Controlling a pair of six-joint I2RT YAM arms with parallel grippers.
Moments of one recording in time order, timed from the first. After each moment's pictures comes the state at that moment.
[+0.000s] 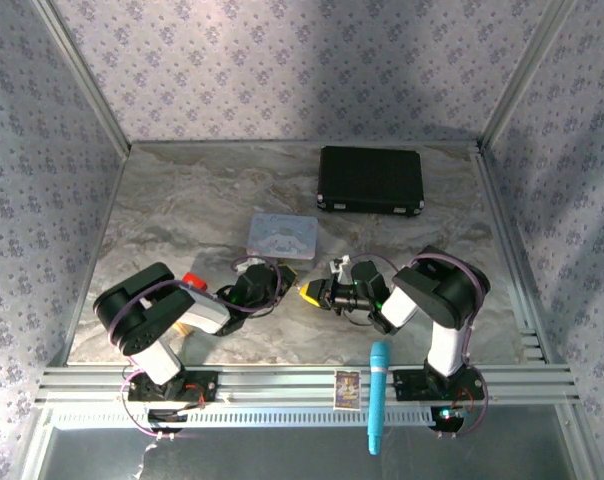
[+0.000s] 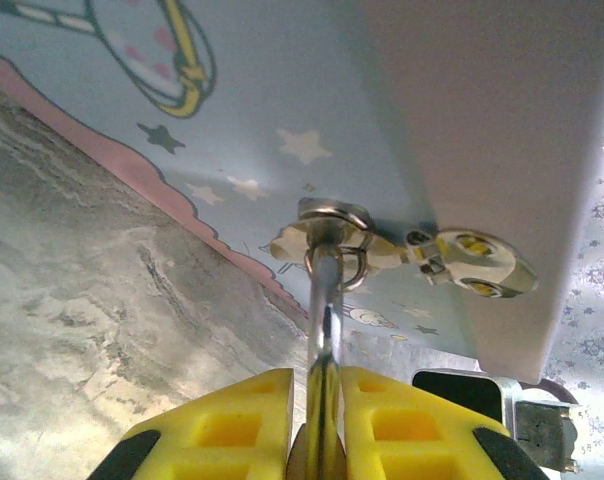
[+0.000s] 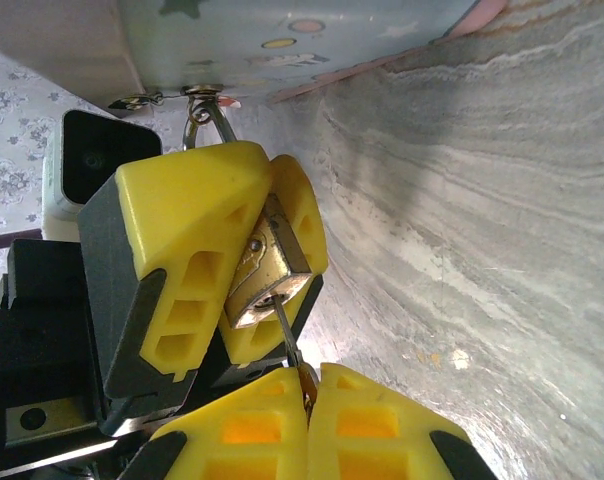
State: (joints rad) left arm -0.87 1.64 0.38 0.78 -0.12 -1.52; right arm 0.72 1.84 0.33 1.16 -0.53 1.37
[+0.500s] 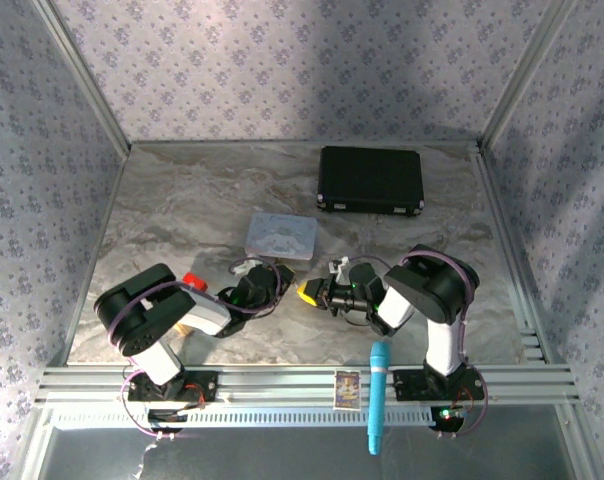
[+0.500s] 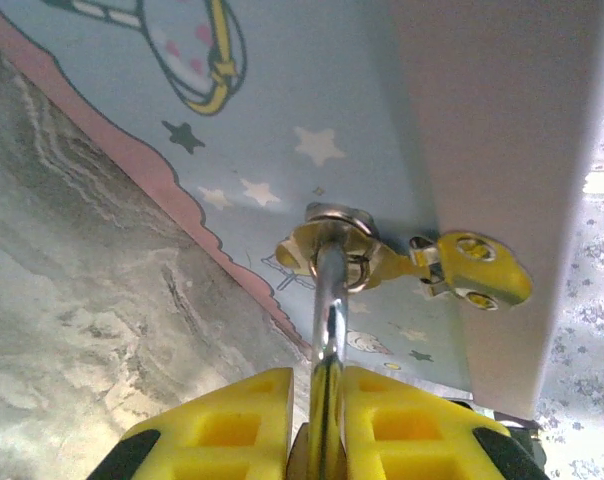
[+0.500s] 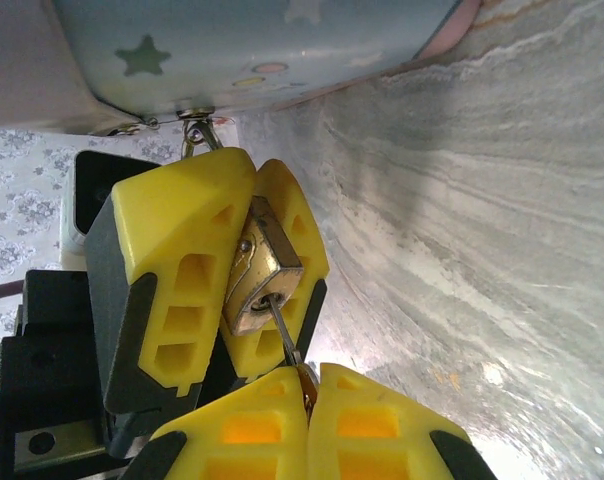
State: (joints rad) left arm -0.90 1.64 0.38 0.78 -0.22 -1.58; right arm 0.75 1.90 0.35 1.25 -0.49 1.48
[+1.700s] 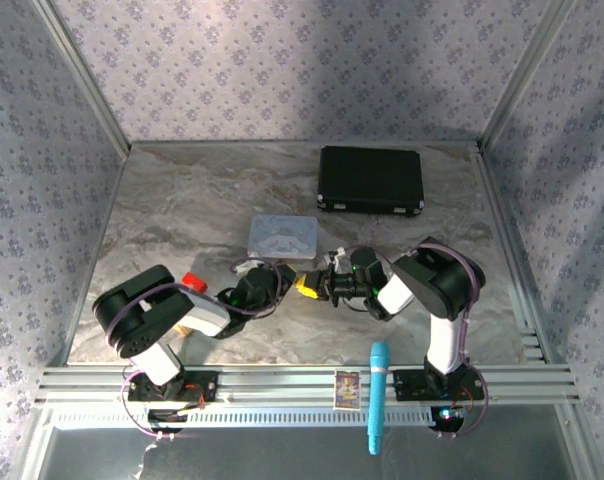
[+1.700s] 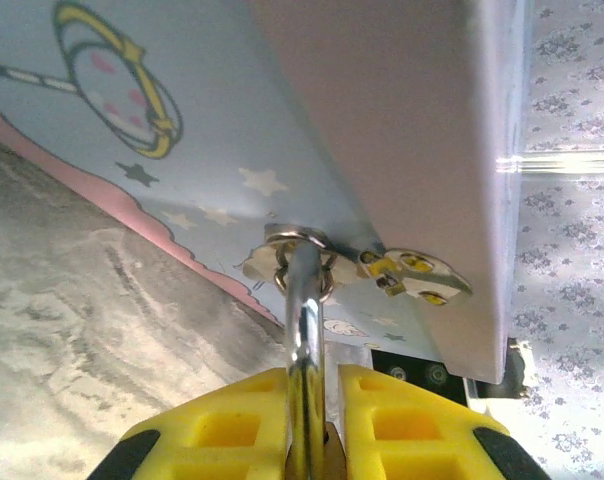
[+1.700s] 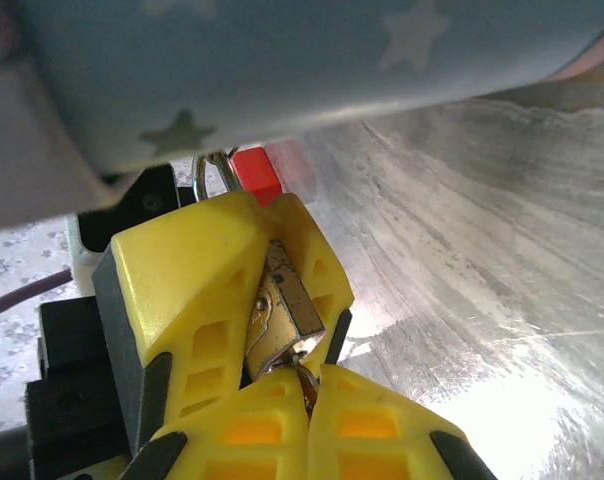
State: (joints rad) left arm -0.91 1.62 0.38 0.80 -0.20 -1.55; right arm 0.64 1.87 0.45 1.08 -0.72 1.44
